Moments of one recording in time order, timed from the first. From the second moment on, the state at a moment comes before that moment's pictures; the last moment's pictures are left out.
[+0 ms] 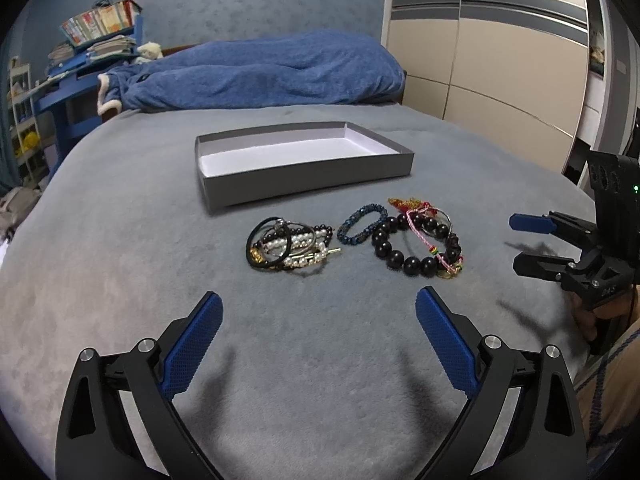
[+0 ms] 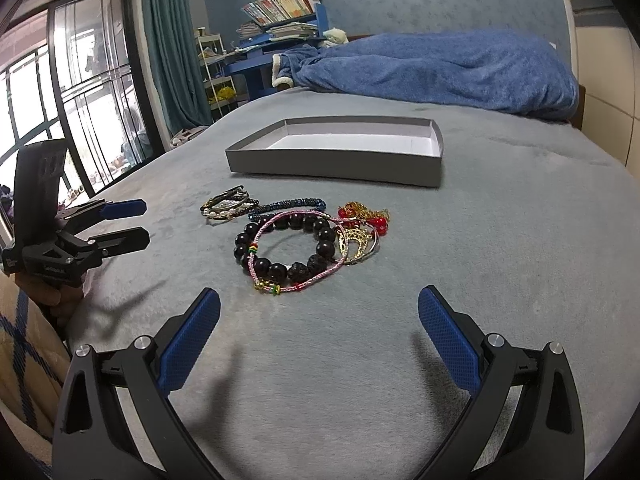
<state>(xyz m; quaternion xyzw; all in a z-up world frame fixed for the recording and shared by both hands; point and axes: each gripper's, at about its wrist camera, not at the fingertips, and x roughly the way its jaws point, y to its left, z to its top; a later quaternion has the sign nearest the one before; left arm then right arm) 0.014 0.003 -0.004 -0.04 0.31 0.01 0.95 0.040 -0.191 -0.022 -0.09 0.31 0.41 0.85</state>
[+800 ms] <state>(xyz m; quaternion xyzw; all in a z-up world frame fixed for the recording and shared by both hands) 0.104 -0.054 0.000 0.00 0.36 -0.09 0.93 0.063 -0.202 -0.020 -0.05 0.34 0.37 0.86</state>
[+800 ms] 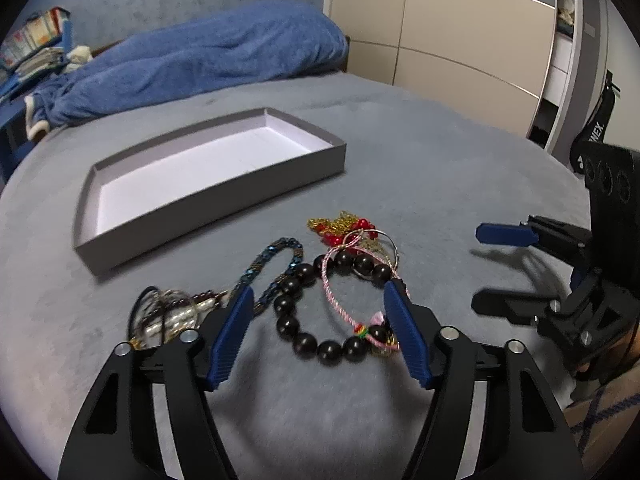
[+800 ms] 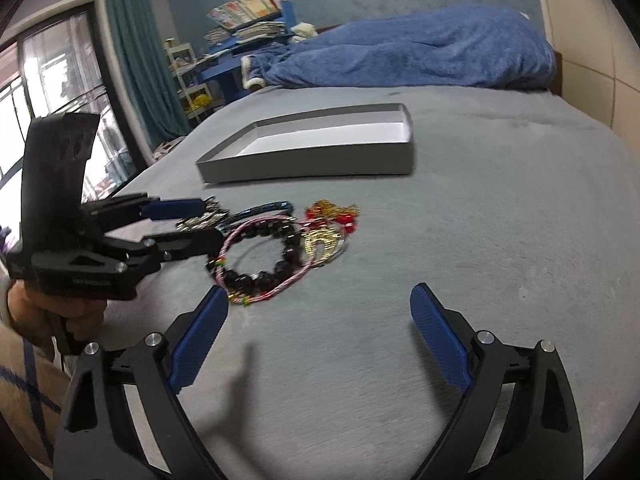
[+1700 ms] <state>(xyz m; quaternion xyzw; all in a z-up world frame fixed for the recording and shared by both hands) 0.070 -0.008 0.008 -0.09 0.26 -0.07 0.96 0.122 -0.155 -0.030 -0.10 0.39 0.35 0.85</state>
